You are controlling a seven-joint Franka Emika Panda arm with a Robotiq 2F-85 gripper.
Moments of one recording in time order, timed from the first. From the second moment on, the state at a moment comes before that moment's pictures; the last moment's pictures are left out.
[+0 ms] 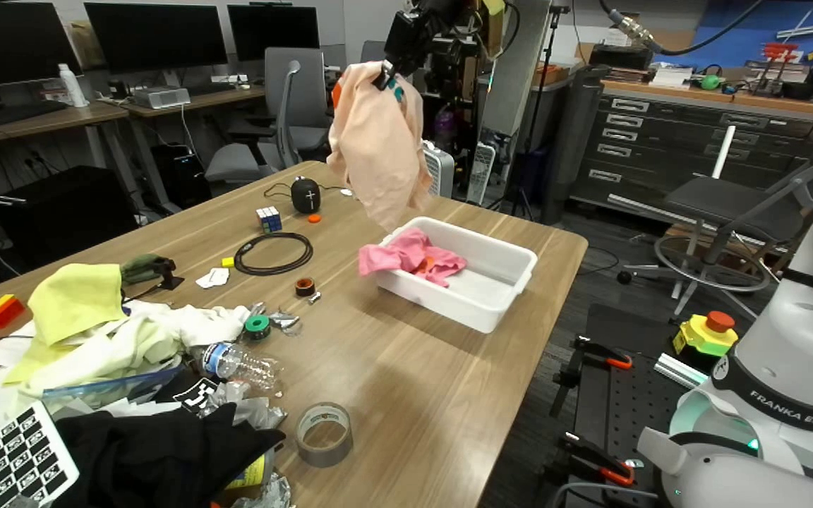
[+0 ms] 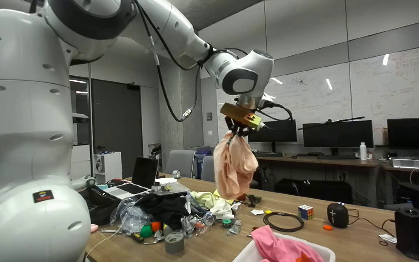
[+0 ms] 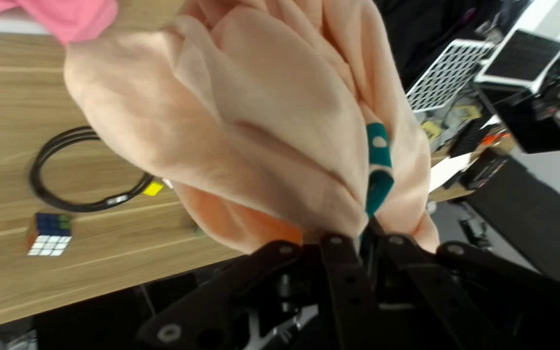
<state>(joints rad) -0.17 -0.05 -0.09 -1.93 0.72 2.07 -0.69</state>
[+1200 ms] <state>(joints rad) -0.12 -0.12 -0.11 -1.93 0.74 1.64 -0.96</state>
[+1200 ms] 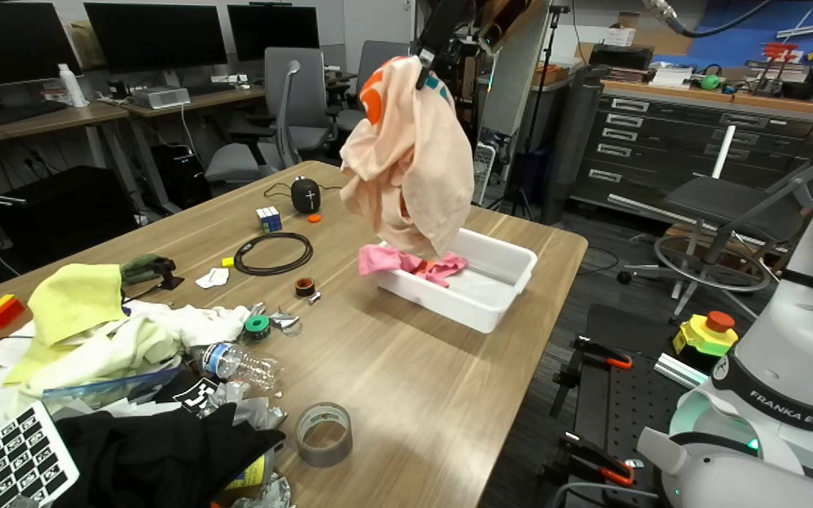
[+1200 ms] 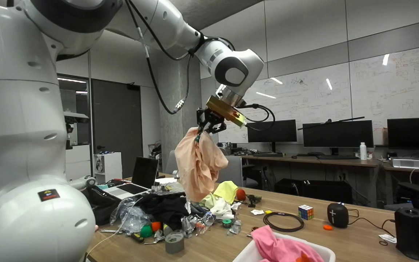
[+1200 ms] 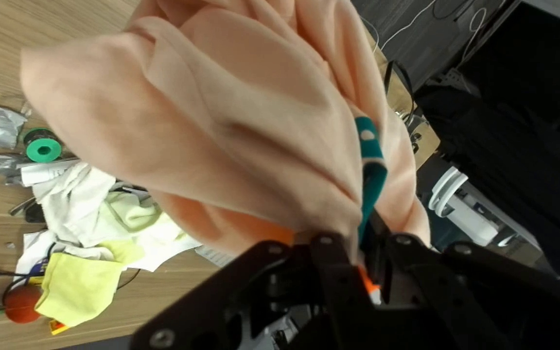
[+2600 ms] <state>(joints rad) -0.11 0.09 -0.13 -1.94 0.55 2.32 -0.88</state>
